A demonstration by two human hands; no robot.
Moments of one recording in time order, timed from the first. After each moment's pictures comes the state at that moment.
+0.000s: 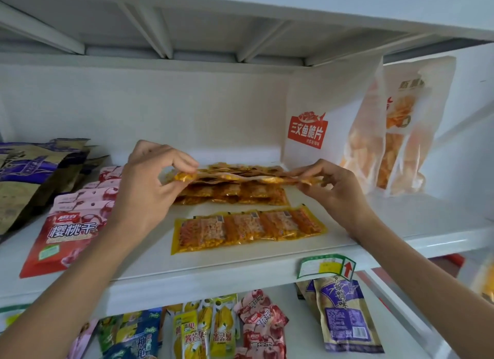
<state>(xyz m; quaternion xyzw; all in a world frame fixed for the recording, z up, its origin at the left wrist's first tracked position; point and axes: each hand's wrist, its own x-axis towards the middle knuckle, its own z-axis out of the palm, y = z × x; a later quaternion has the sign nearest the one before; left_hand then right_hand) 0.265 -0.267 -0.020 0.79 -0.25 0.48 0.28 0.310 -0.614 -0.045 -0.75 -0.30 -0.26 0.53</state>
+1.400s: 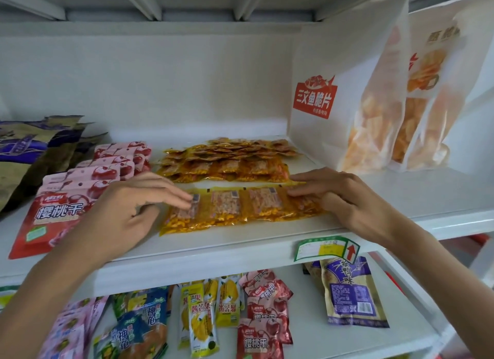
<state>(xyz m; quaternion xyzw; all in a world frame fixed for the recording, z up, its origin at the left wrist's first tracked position) 0.237 -0.241 -0.062 0.89 -0.29 0.26 0.25 0.284 -0.640 -0.066 -0.88 -0.33 -0.15 0.30</state>
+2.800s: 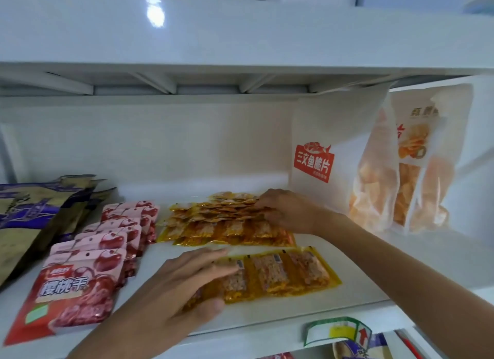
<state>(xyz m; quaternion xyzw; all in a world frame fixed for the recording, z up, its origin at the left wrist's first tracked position) 0.227 -0.287 -0.050 0.93 -0.31 0.11 0.15 0.409 -0.565 0.000 -0.94 -0.33 -0.10 0.08</state>
